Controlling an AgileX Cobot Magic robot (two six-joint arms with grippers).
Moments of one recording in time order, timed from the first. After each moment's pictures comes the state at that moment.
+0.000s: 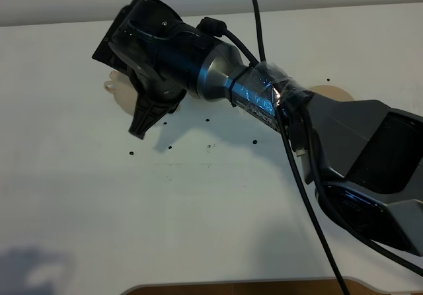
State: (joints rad) left arm -0.04 0.00 -0.52 0.15 1.05 -0.17; right arm 0.79 2.45 -2.33 -0.25 1.20 -0.11
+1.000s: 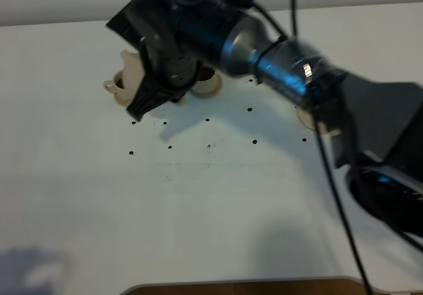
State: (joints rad) left arm -0.04 0.00 -0.52 0.15 1.05 -0.17; right arm 0.74 2.32 -2.23 -0.16 1.22 0.01
